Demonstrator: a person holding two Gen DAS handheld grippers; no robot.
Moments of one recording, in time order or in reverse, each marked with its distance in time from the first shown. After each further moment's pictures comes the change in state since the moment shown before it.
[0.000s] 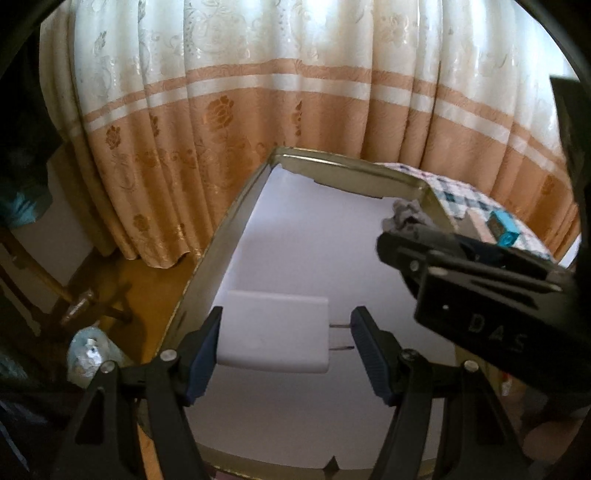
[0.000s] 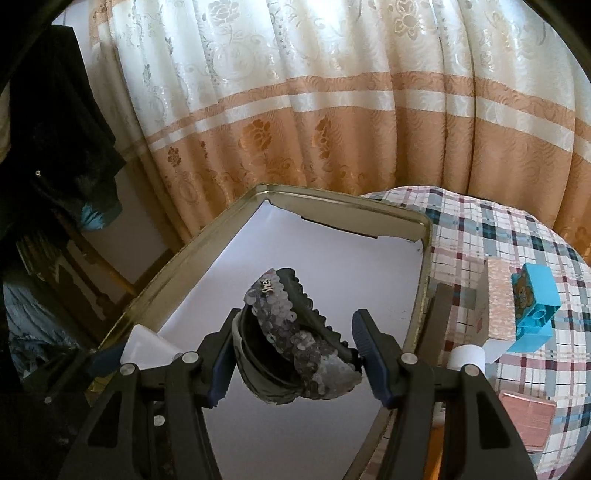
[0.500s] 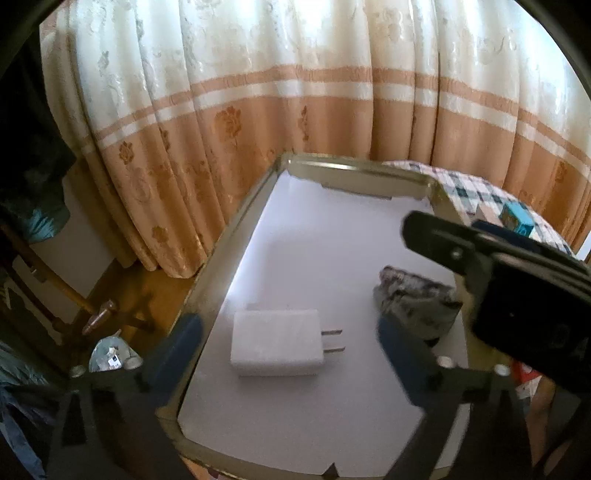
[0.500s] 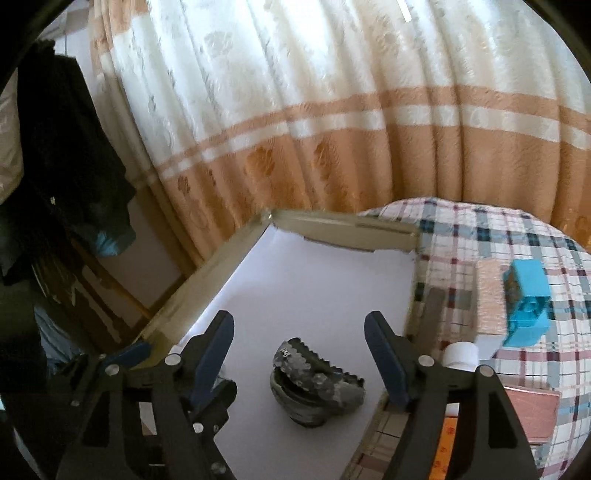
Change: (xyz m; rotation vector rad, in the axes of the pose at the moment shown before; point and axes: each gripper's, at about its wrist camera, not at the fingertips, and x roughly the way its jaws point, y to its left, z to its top) left arm -0.007 -0.014 -0.002 0.033 -0.047 0.095; right arm -0.029 -0.014 -0.007 0.067 -0.115 0.062
